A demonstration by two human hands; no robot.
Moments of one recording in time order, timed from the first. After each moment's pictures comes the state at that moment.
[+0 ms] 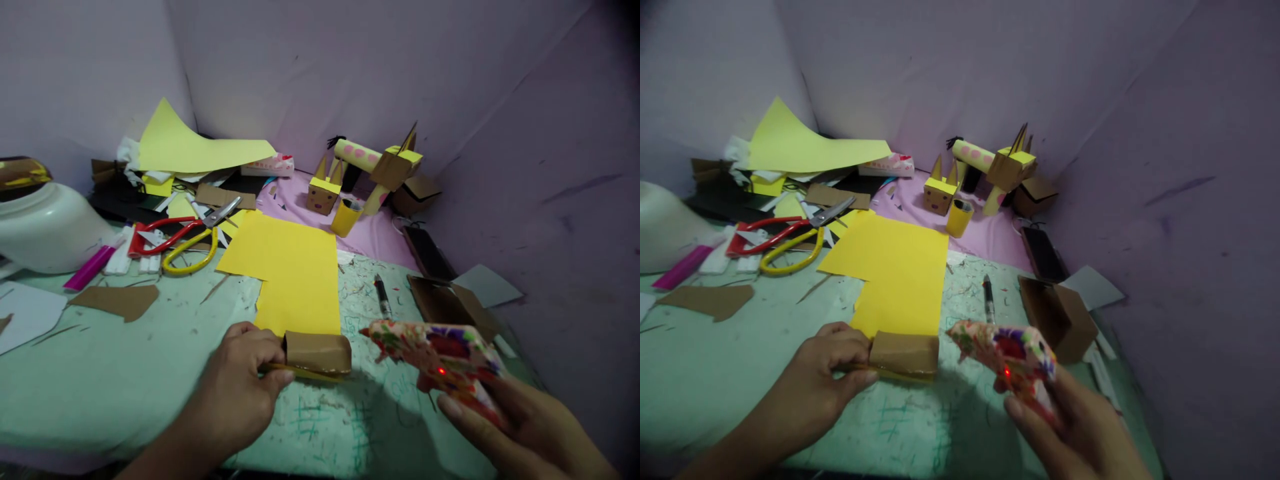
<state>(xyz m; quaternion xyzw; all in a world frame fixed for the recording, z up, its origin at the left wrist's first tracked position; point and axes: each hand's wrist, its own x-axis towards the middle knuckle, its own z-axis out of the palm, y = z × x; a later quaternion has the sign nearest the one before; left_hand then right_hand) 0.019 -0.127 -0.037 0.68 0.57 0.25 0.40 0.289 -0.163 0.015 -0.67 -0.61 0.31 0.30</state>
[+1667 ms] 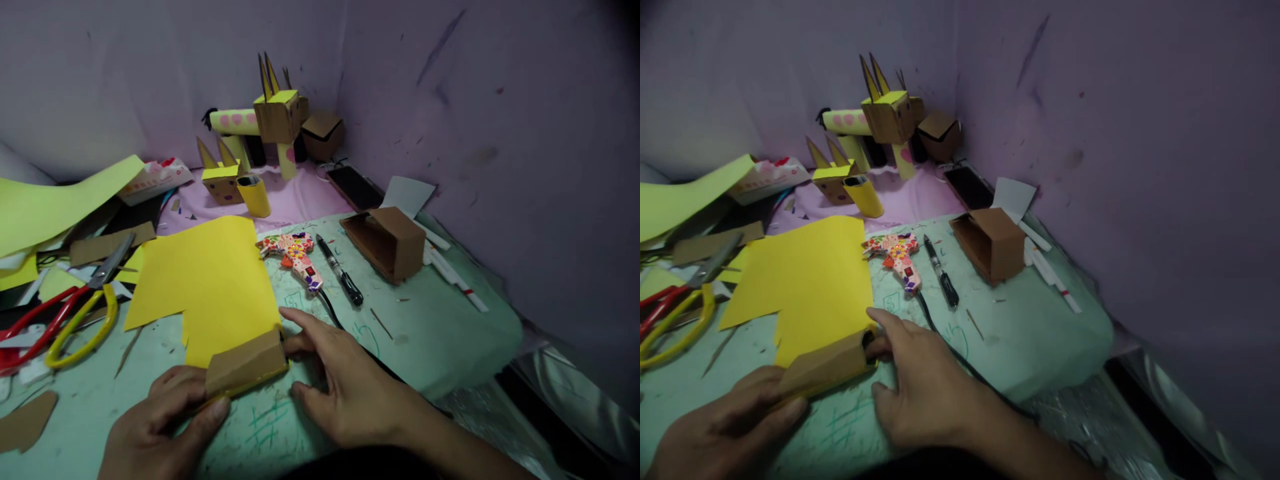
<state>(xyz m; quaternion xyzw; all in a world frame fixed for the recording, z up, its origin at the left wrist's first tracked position) 0.010 -0.127 -0.038 0.72 0.58 0.25 0.27 0.237 -0.155 -0.036 -0.52 -0.65 0.43 0.34</state>
